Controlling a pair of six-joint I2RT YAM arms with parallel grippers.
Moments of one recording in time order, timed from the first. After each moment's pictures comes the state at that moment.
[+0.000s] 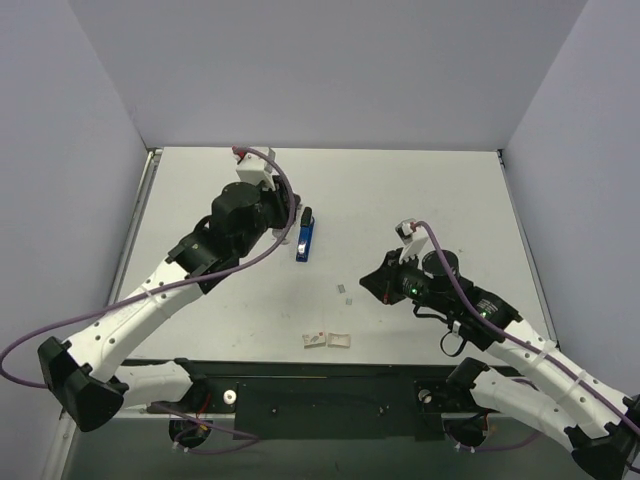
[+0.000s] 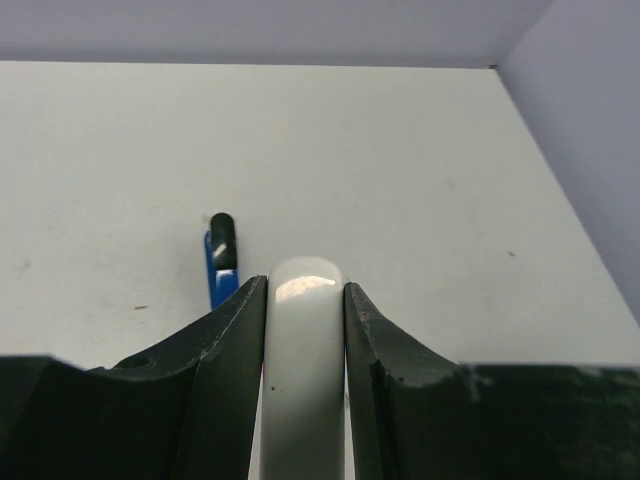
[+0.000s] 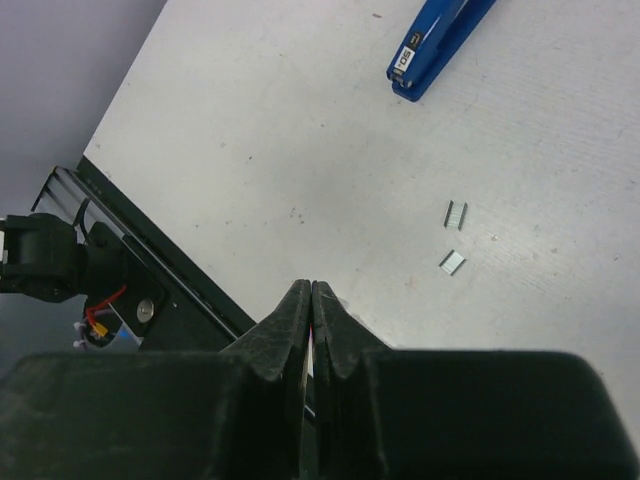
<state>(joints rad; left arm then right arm) -0.76 1.17 1.21 -0.24 -0.30 -0.42 0.75 0.78 0.71 -0.30 -0.09 0.49</state>
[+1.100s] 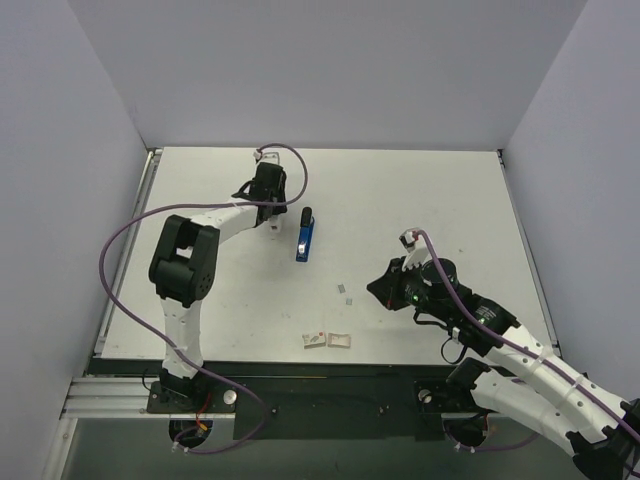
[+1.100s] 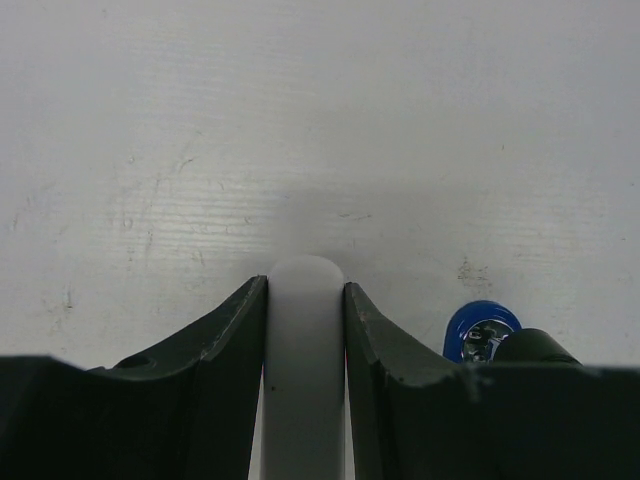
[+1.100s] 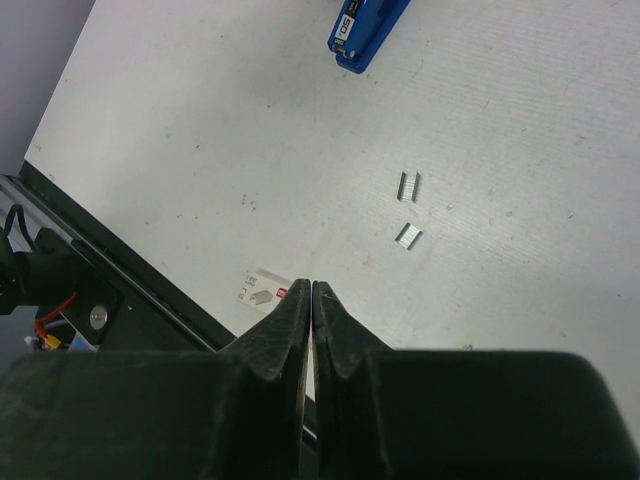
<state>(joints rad) -0.39 2.06 1.46 -0.09 -0.28 -0.35 0.74 0.74 0.60 -0.31 -0.02 0.50</state>
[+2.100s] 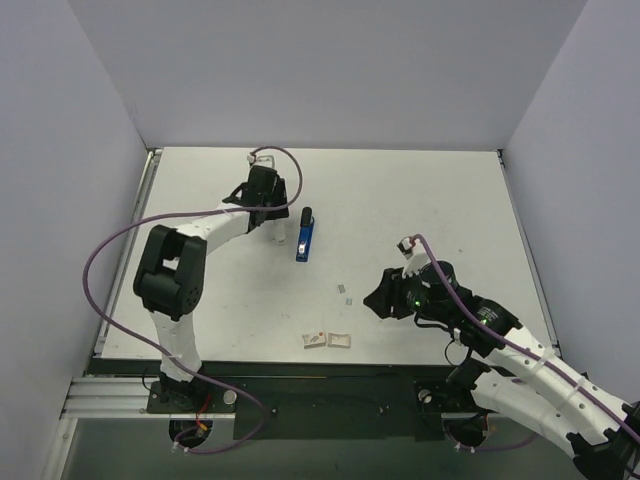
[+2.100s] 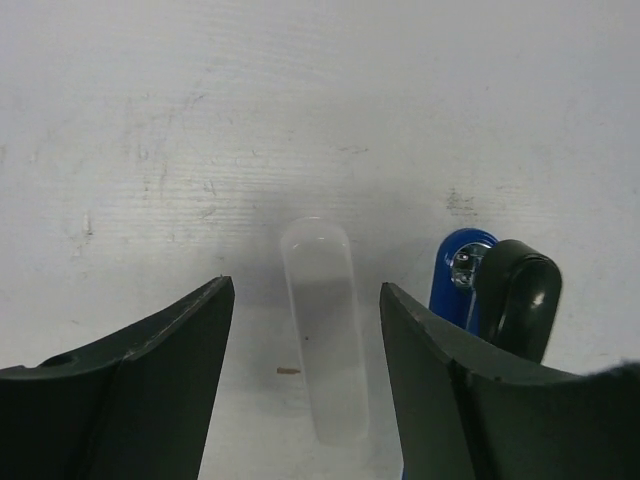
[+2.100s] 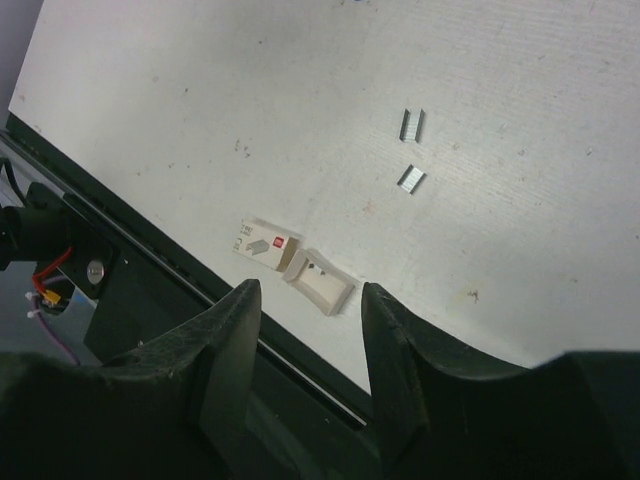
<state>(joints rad) -0.39 1.97 1.34 -0.12 -0.23 -0.38 0.73 0.72 0.60 -0.41 -0.06 0.51</state>
